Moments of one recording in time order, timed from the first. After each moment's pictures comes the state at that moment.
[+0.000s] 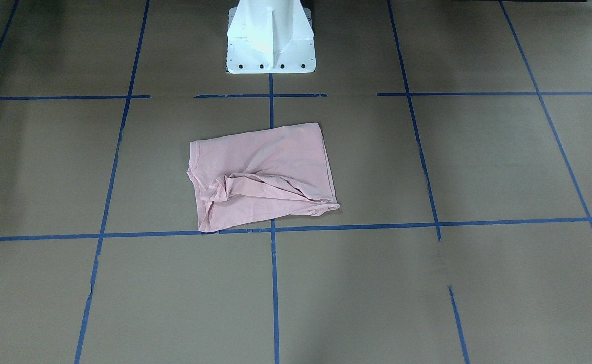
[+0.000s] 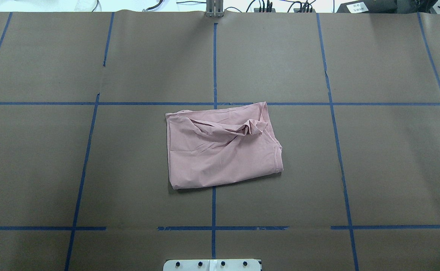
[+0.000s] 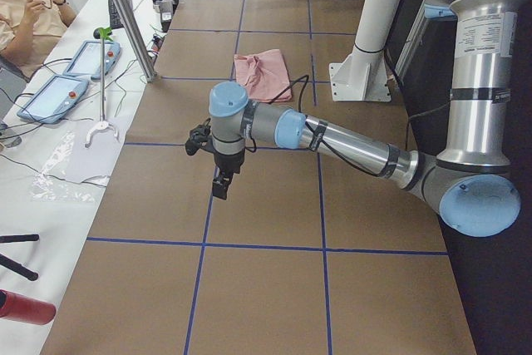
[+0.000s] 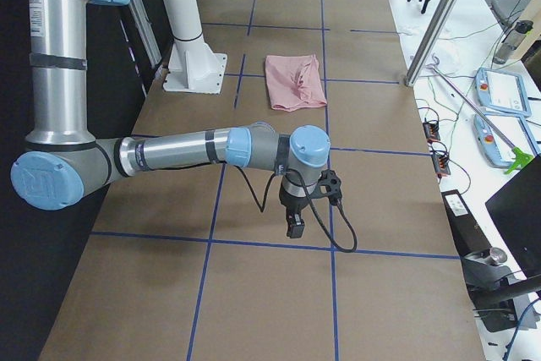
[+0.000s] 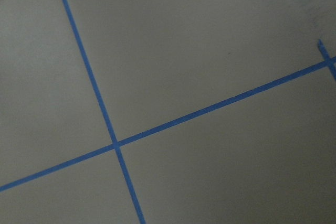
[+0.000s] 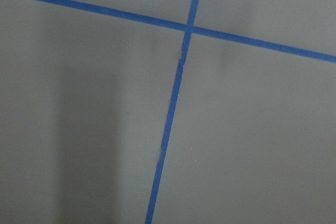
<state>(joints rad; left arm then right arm) -1.49 -1.53 -1.88 -1.48 -2.29 0.13 1.58 -1.64 1.79 -1.85 2.28 -0.26</state>
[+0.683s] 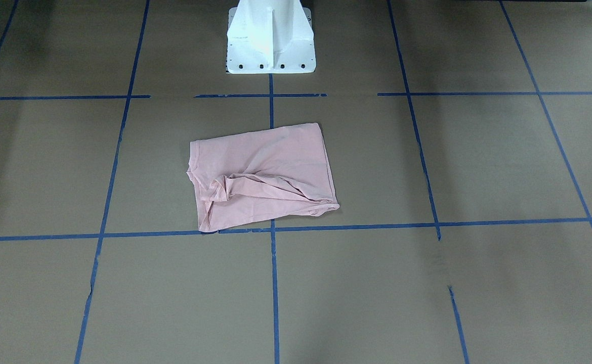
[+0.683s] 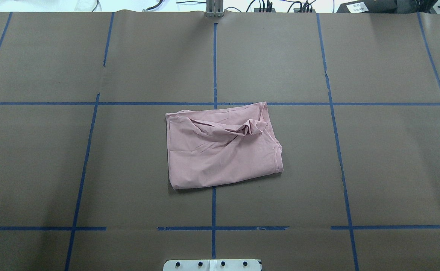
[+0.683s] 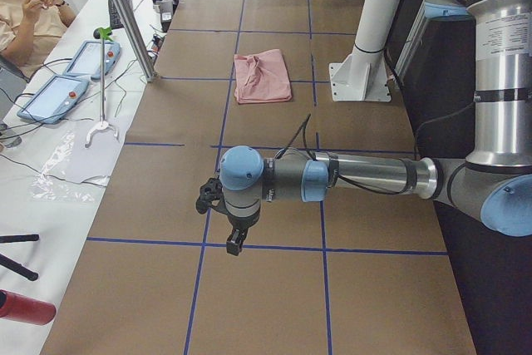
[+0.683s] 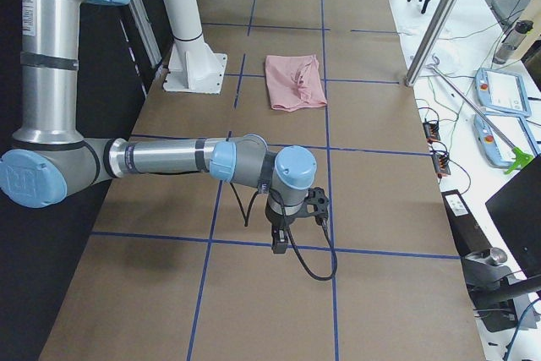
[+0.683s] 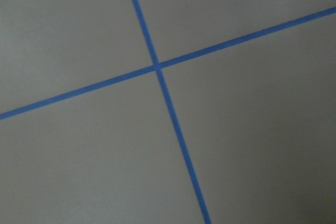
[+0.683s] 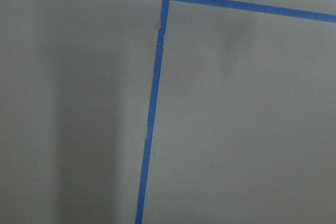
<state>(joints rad) -1.64 -1.45 -1.74 -1.55 -2.34 0.33 1.61 -1.69 1.78 -1.85 2.29 -0.26</state>
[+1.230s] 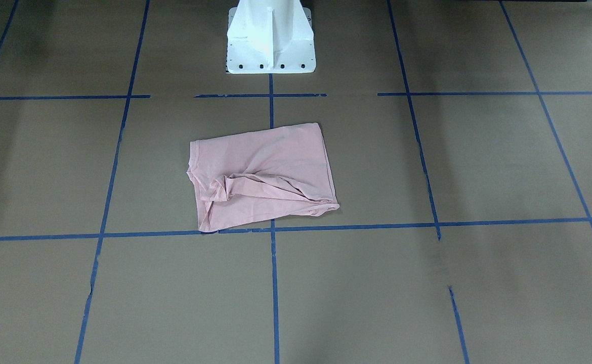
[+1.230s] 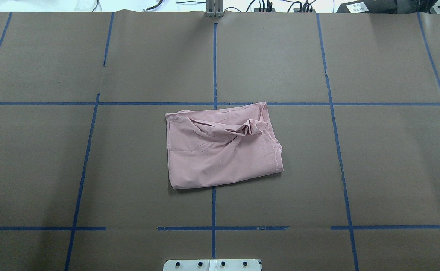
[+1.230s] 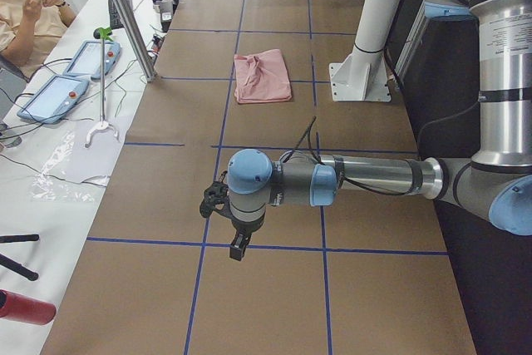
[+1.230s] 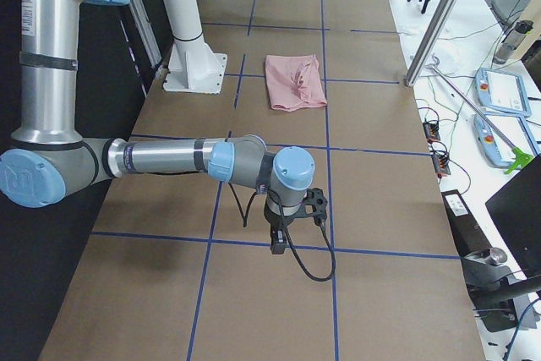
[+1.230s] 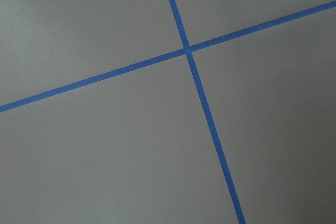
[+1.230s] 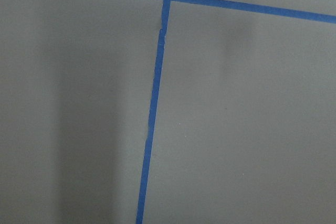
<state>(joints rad) -1.65 -1.43 -1.76 -1.56 -2.32 0.33 1.61 -1.69 1.79 -1.85 2.29 -0.26</state>
